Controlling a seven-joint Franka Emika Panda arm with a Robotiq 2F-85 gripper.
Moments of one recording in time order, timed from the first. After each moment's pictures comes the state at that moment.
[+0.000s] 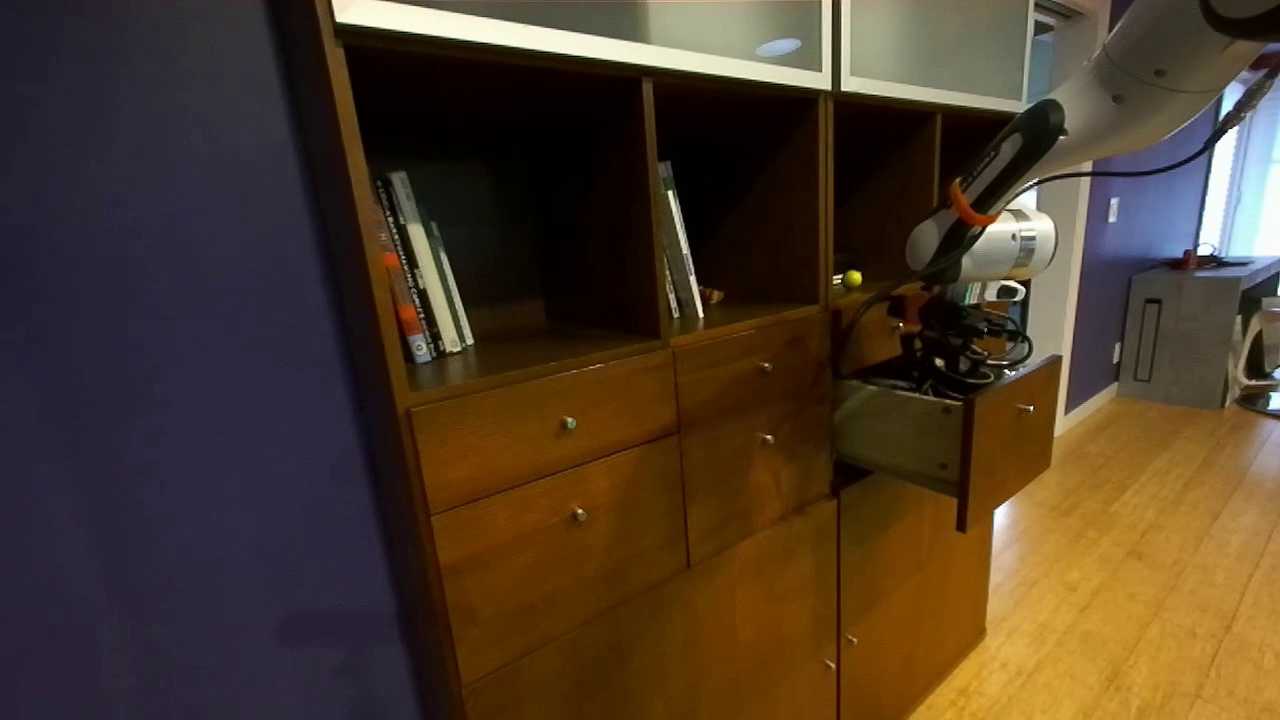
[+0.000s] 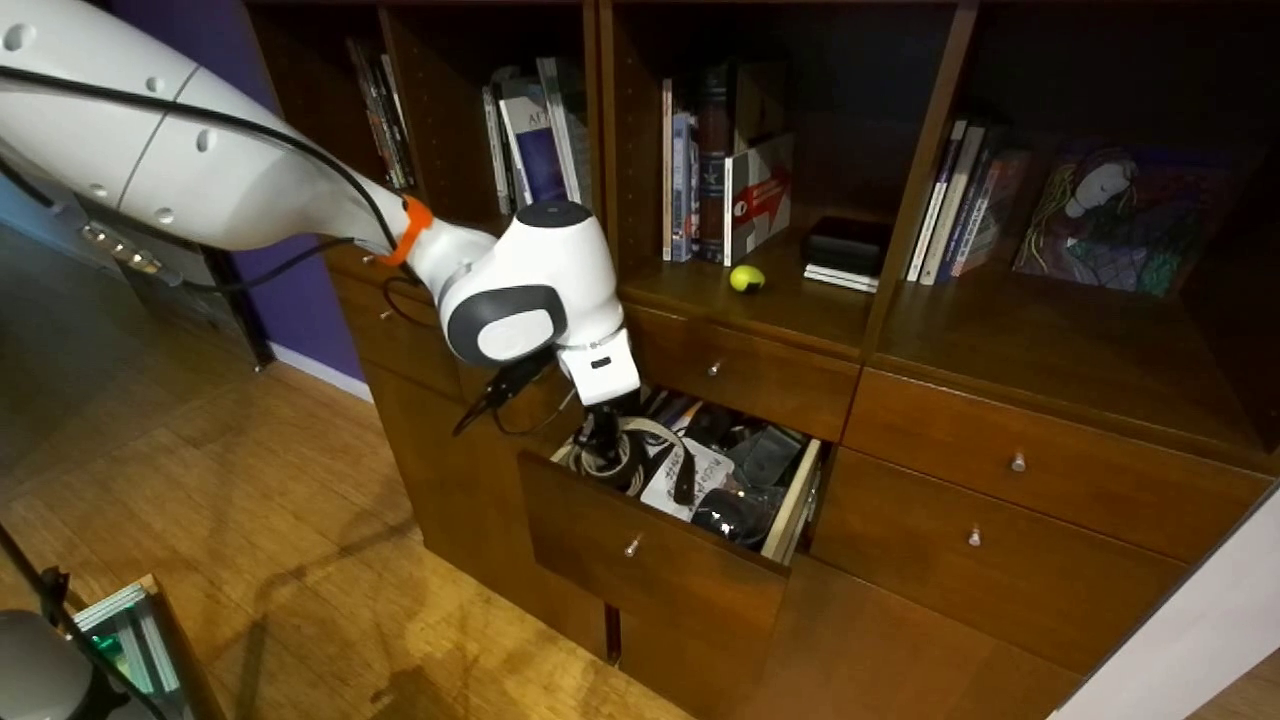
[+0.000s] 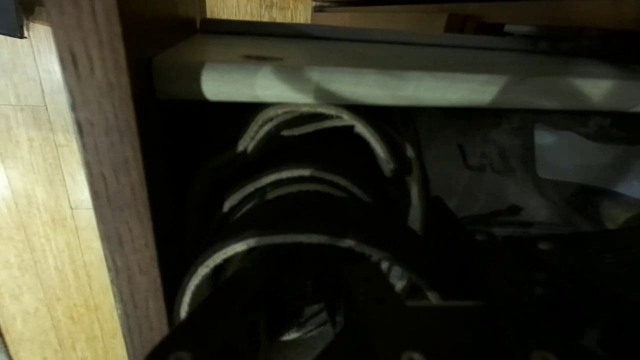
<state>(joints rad) -0.19 0.21 -0.17 -2.09 0.10 2.52 0.91</state>
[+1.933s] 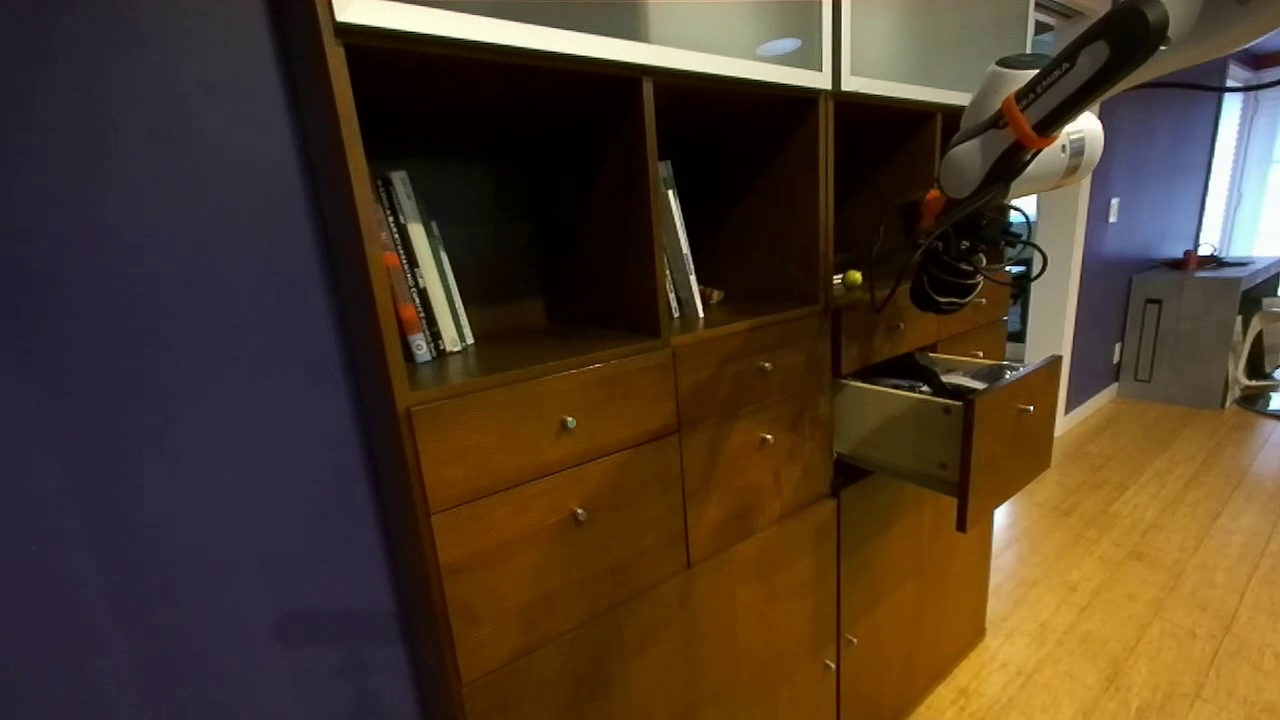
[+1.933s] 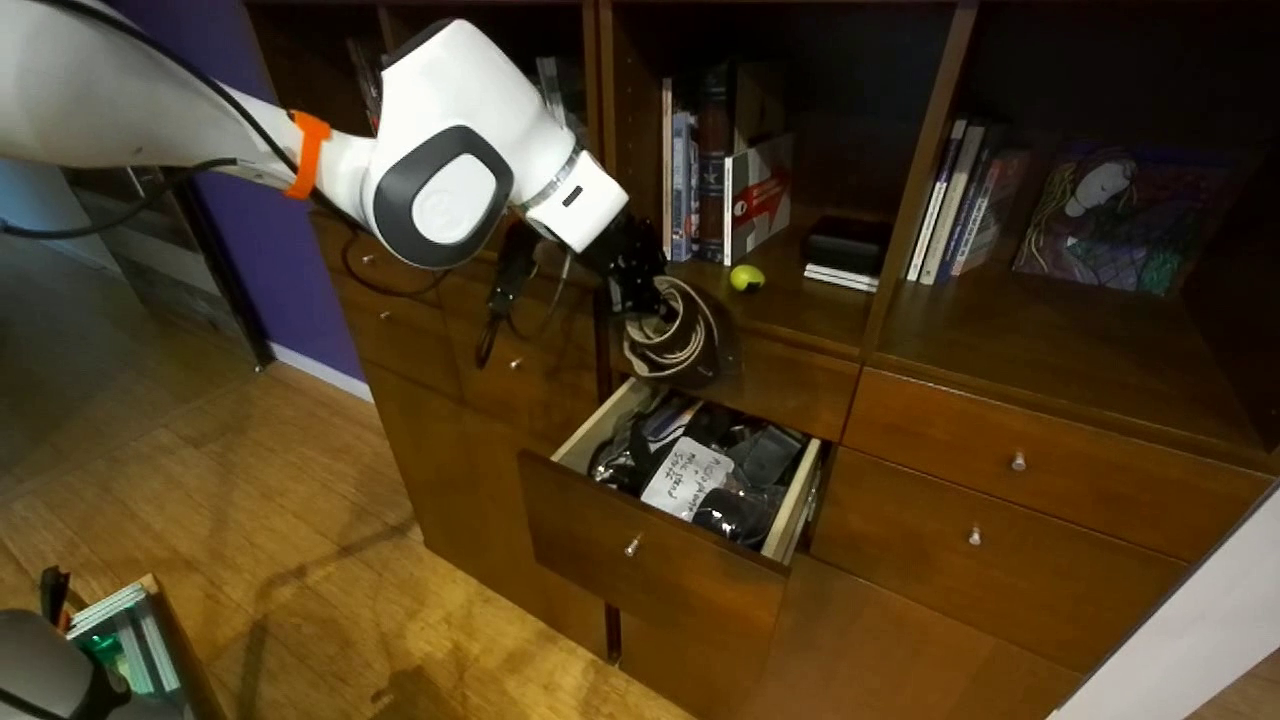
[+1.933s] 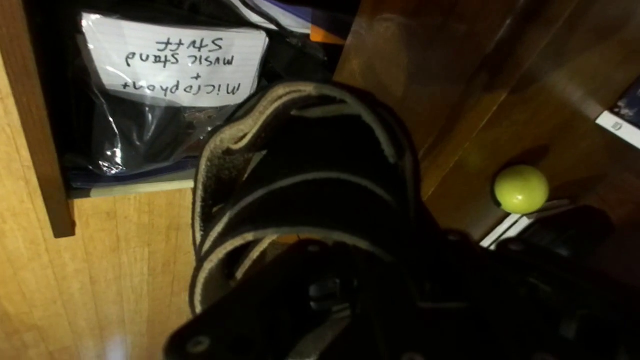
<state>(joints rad) -0.16 -0.04 -0.20 -2.09 -0.19 2.77 0.95</state>
